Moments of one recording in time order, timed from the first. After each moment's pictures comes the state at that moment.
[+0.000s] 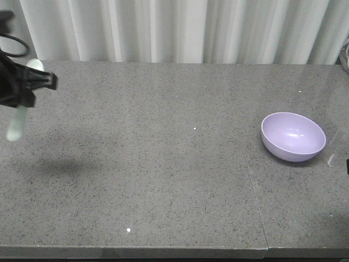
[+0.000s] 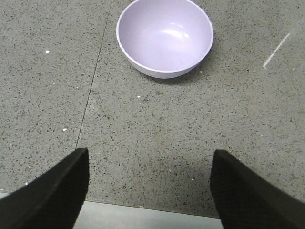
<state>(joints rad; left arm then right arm) -0.20 1.46 -1.49 0.09 1.15 -0.28 0.08 0.84 -0.95 -0.01 1.04 0.00</state>
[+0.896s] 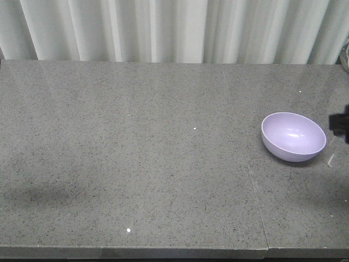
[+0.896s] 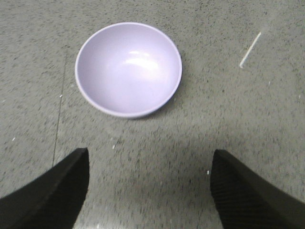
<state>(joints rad) -0.20 1.22 -1.49 0.09 1.26 -0.27 0.08 1.11 -1.08 -0.16 0.92 0.20</state>
